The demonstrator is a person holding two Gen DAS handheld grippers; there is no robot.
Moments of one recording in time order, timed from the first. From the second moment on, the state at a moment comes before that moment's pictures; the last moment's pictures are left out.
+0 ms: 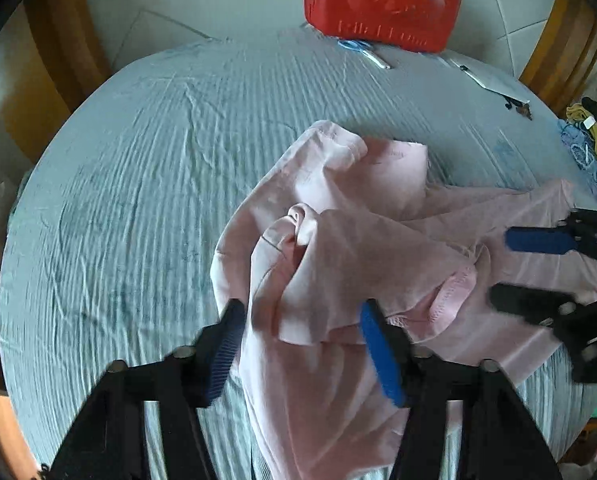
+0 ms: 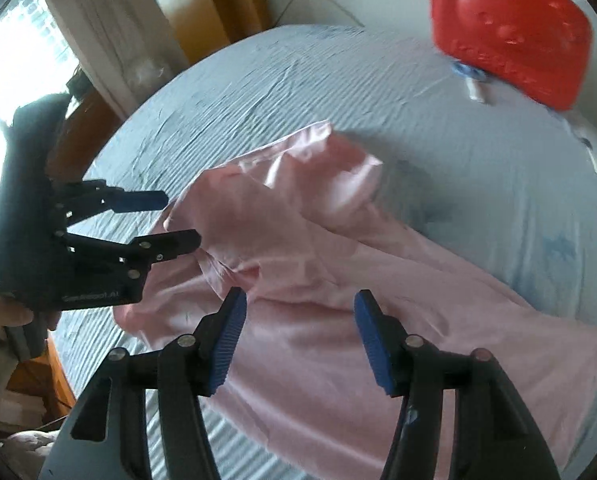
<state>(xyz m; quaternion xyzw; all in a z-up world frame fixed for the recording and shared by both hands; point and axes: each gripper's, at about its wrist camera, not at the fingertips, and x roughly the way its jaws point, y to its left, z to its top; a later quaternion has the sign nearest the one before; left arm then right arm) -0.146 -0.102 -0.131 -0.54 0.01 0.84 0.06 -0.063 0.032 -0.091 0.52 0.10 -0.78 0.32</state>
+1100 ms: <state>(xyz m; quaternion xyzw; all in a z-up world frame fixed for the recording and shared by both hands) -0.141 -0.134 -0.160 -0.59 -0.04 0.81 -0.02 -0.112 0.000 -0.077 0.51 0.11 -0.78 0.36</state>
